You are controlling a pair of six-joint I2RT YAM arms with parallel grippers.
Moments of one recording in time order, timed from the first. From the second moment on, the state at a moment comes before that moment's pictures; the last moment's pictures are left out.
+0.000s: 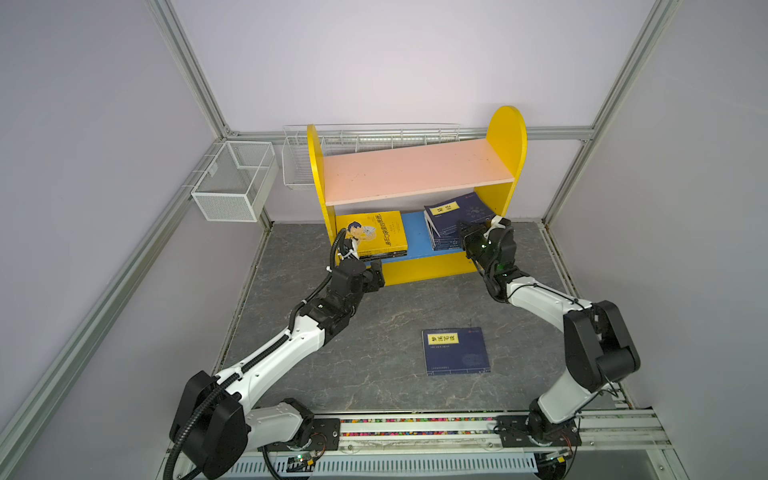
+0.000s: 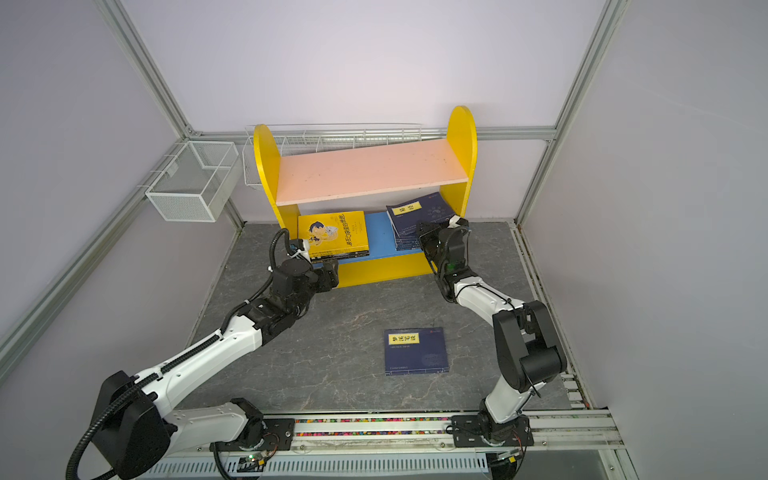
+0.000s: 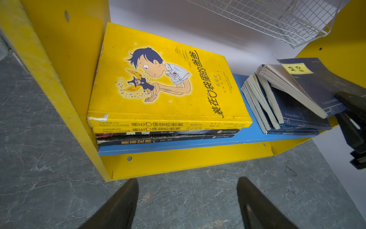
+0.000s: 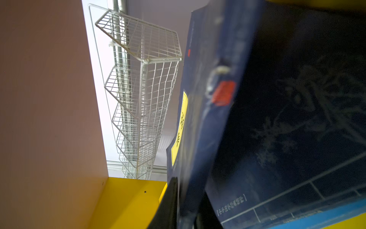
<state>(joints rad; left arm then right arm) -0.63 1.23 0.87 -0.04 -0.33 -0.49 0.35 1.68 1.05 0.56 -0.03 1.35</state>
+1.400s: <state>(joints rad) -0.62 1.22 0.86 -0.06 -0.32 -0.50 0.42 1.73 1.37 -0.10 -0.03 1.13</state>
